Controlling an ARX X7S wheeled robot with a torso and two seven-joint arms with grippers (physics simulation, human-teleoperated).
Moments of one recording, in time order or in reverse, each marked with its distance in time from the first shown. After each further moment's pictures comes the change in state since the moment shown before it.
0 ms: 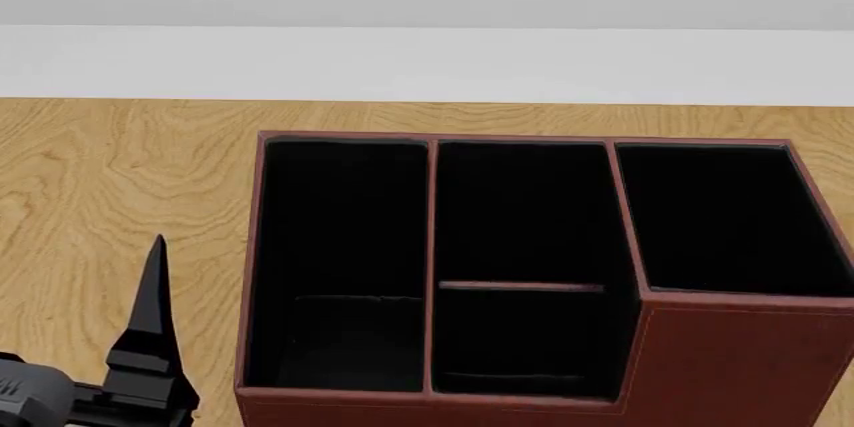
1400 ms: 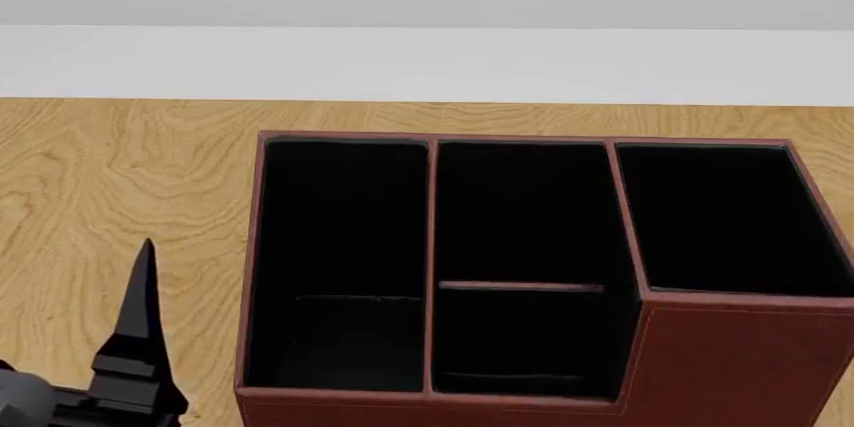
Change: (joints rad) left arm 0.024 -0.030 -0.020 -0.008 -0.041 0.045 -0.013; right arm -0.102 -0.147 -0.081 0.246 -0.331 0.129 -0.318
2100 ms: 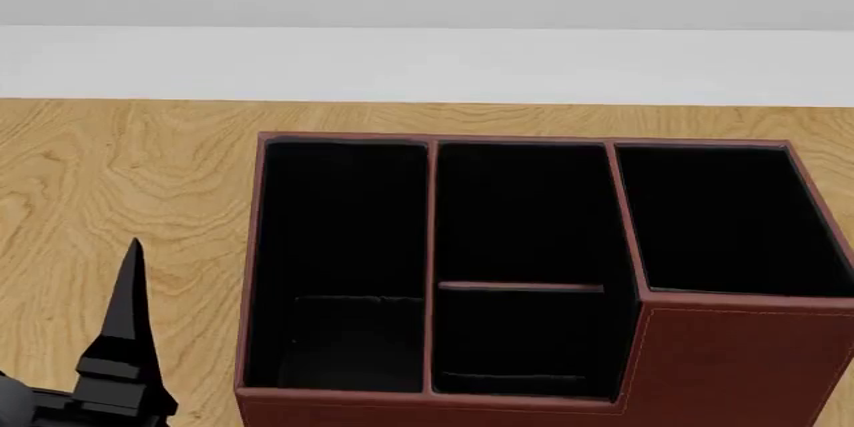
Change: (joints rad) left arm 0.016 -0.015 -0.022 0.006 -0.029 0.024 -0.005; right arm 0.021 0.005 -0.034 0.014 0.001 -0.029 -0.017
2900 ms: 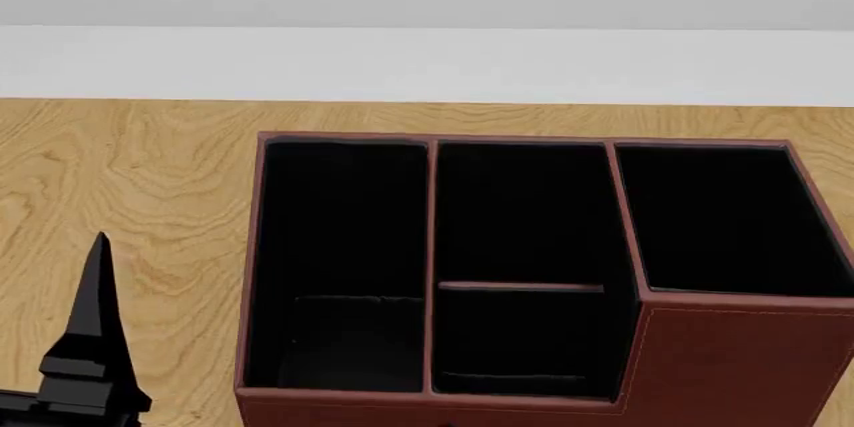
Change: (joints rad) left arm 0.026 -0.015 -0.039 0.033 -0.029 0.022 -0.029; right arm 0.135 0.112 0.032 -0.105 0.201 -0.107 0.168
